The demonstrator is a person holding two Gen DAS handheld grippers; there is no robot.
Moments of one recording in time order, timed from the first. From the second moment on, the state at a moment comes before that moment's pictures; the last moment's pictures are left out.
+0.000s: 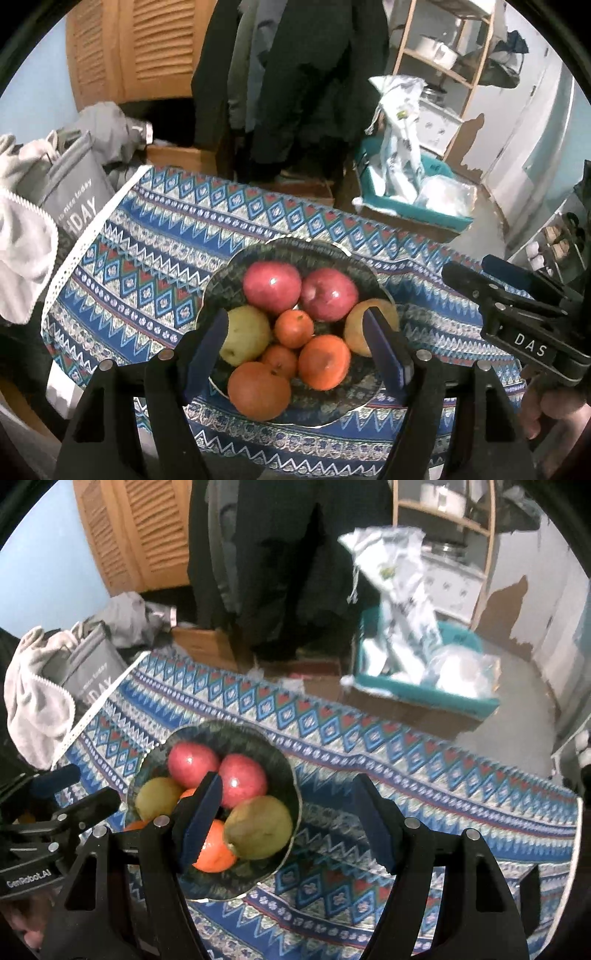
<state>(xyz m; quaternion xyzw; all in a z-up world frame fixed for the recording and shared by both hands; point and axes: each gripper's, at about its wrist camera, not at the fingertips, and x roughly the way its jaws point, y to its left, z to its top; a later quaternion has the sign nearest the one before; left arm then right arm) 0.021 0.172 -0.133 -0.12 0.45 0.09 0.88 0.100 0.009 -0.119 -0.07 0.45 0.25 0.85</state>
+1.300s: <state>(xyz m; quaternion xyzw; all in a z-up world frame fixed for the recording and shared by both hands) -0.021 0.121 -0.012 -0.08 0.28 0.05 0.96 0.031 -0.089 0.030 -0.05 0.27 0.16 0.95</state>
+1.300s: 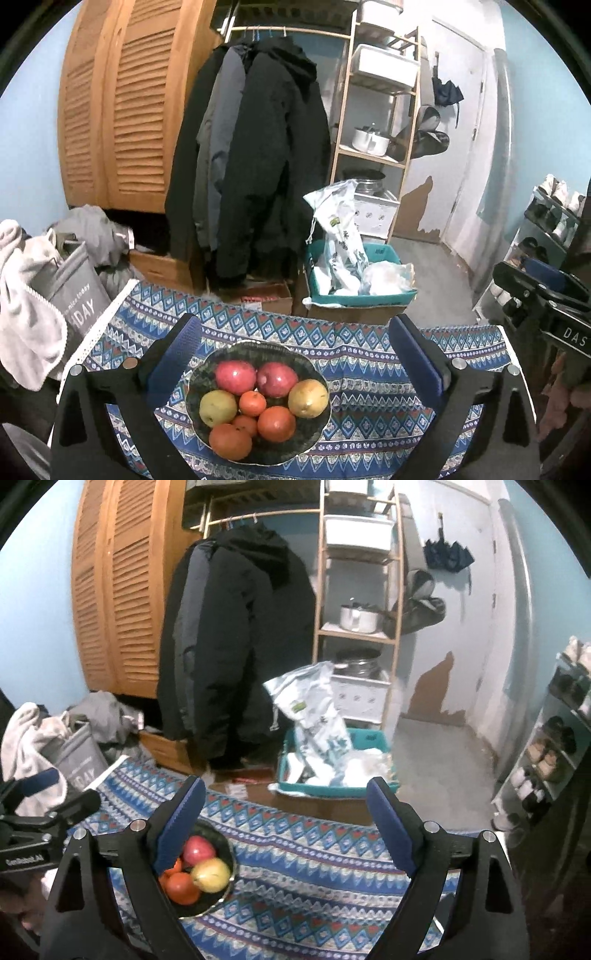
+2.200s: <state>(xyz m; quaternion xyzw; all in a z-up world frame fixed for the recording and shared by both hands) -0.026 0.103 -0.003 -0.06 0.26 0.03 0.96 0.025 -0.116 0.027 -0.05 0.26 0.13 0.96</state>
